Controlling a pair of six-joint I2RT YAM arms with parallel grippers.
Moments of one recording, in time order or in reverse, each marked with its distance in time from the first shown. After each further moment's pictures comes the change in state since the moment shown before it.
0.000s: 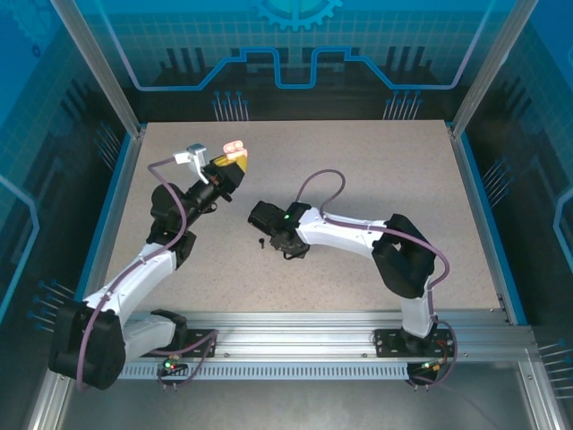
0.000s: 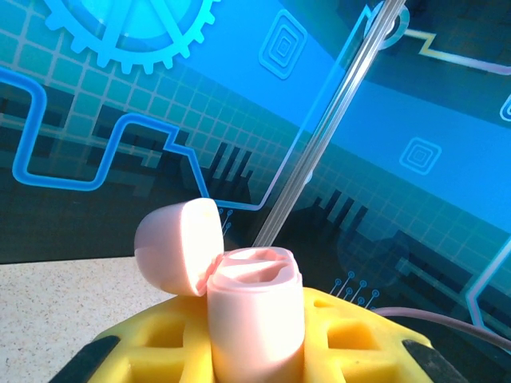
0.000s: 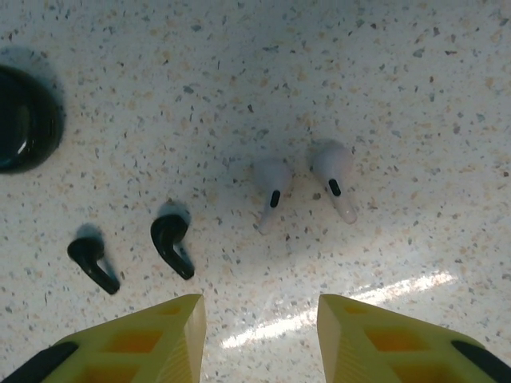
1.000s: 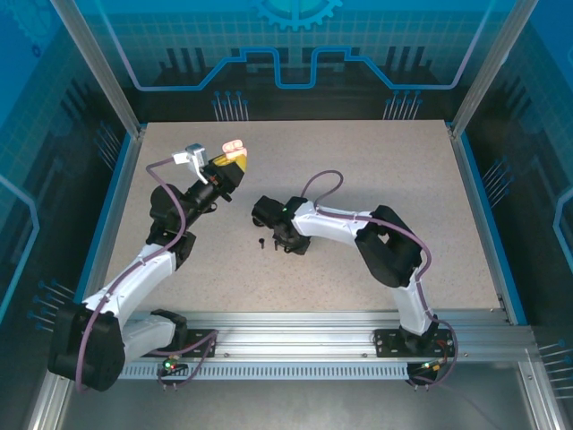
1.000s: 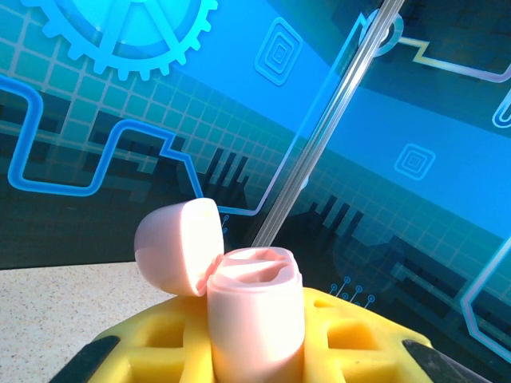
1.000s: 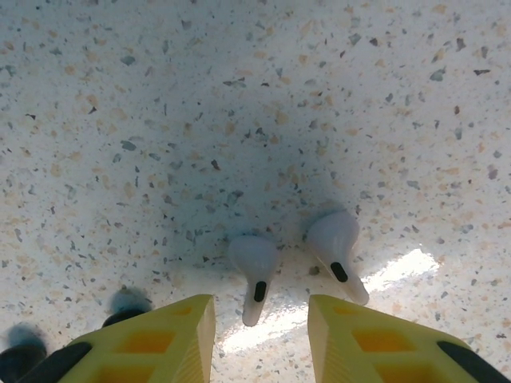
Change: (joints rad) left arm -0.006 -0.007 0.000 0.007 -0.004 -0.008; right arm -0.070 0.117 0.041 0.008 -0.045 0.013
